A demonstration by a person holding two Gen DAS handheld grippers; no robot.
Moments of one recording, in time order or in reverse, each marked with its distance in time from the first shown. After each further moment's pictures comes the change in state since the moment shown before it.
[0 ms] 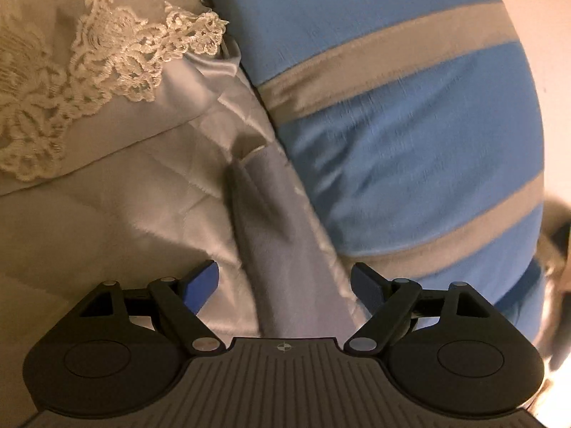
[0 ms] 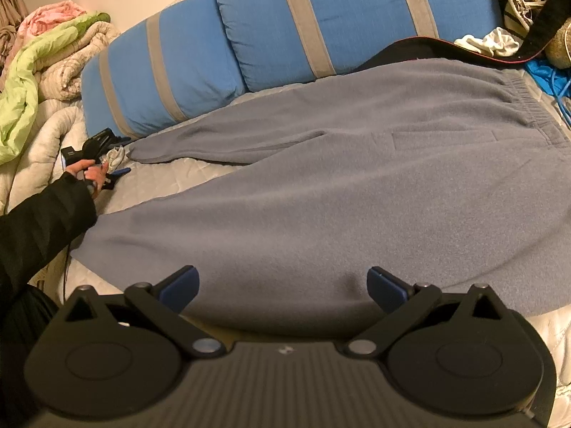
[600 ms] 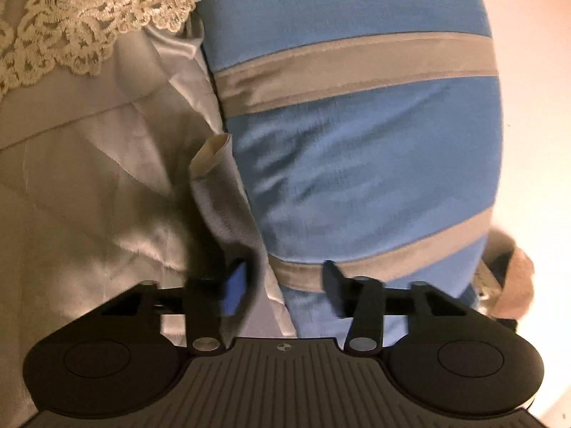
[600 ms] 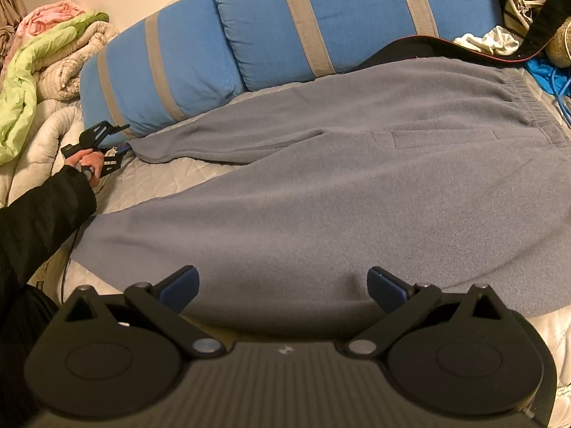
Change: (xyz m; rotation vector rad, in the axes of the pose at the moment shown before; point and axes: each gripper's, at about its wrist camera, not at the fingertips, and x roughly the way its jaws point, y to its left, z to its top) left arm -0.002 -0.002 0.005 -0.105 0.050 -0.215; right arm 0.001 -0.002 -0.001 0.007 -0.001 0.004
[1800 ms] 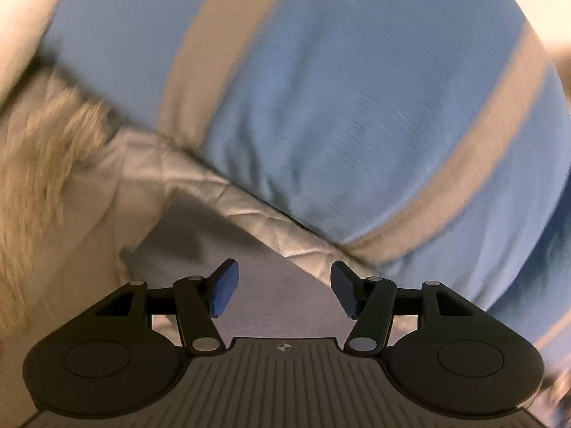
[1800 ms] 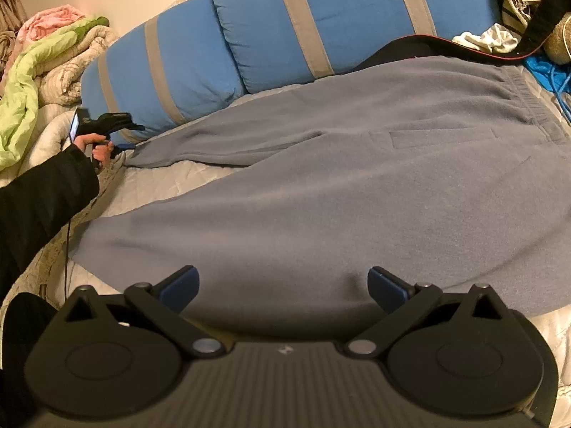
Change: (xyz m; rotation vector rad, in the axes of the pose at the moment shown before) left arm 0.069 -0.106 -0.018 0.674 0.100 0.563; right arm 0.000 -0.002 -0.003 0.009 -0.006 0.014
